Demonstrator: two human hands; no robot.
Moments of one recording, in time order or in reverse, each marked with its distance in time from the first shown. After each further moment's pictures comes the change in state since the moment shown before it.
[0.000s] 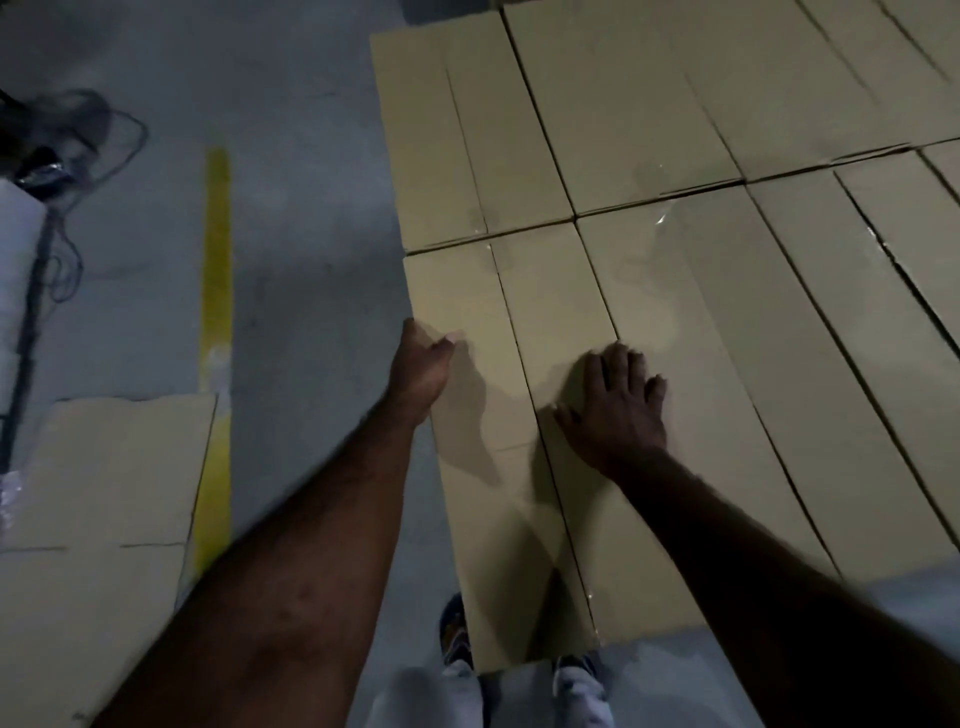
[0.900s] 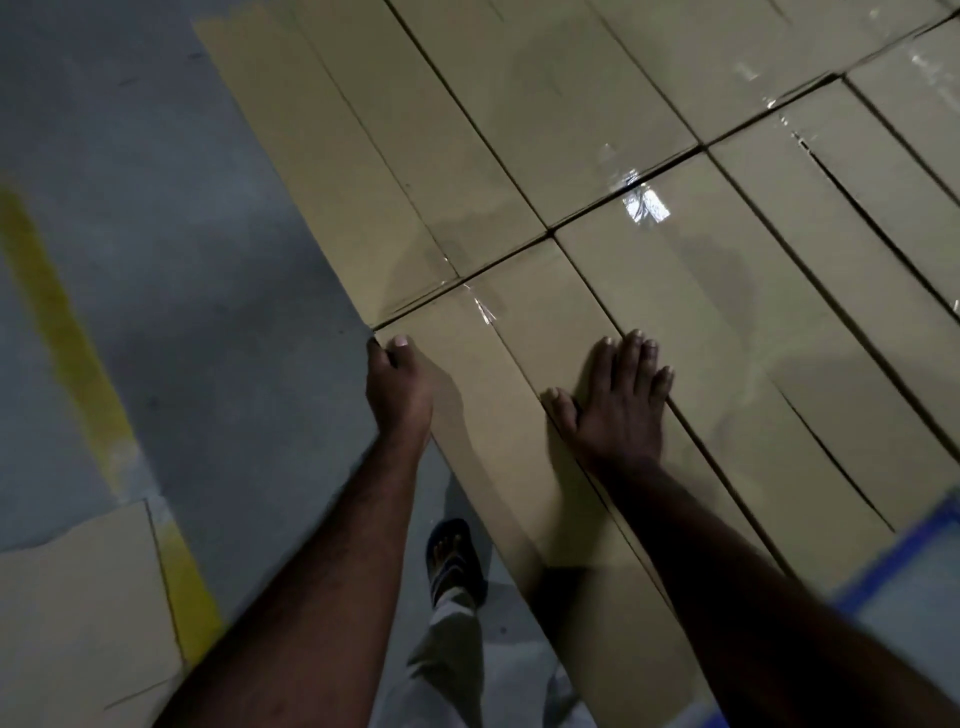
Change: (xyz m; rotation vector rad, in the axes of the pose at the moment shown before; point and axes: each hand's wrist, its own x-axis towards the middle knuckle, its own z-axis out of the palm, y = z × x) left_hand 0.104 0.039 0.000 -0.077 -0.005 -0.012; right_hand 0.064 -0.062 0.012 0.011 0.125 0.435
